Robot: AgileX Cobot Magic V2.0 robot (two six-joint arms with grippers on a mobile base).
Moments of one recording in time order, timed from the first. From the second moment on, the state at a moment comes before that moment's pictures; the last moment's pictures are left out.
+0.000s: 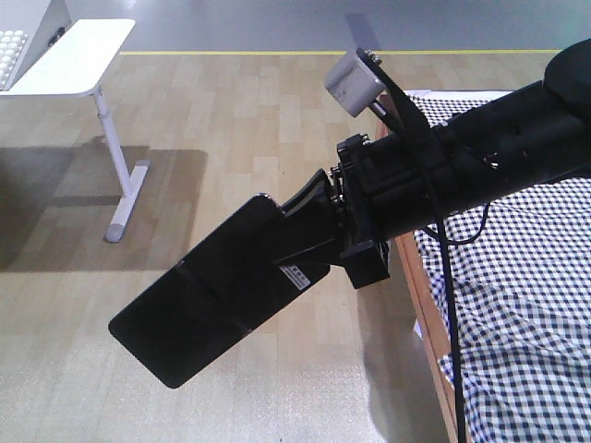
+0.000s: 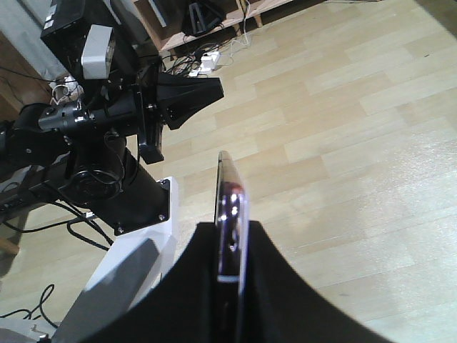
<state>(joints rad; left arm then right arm) 0.02 -0.02 0.03 -0.13 0.22 0.14 0.39 1.48 -1.27 1.13 1.22 -1.10</state>
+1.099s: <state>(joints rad) 0.02 -0.02 0.03 -0.13 0.22 0.14 0.39 1.48 -1.27 1.13 1.22 -1.10</state>
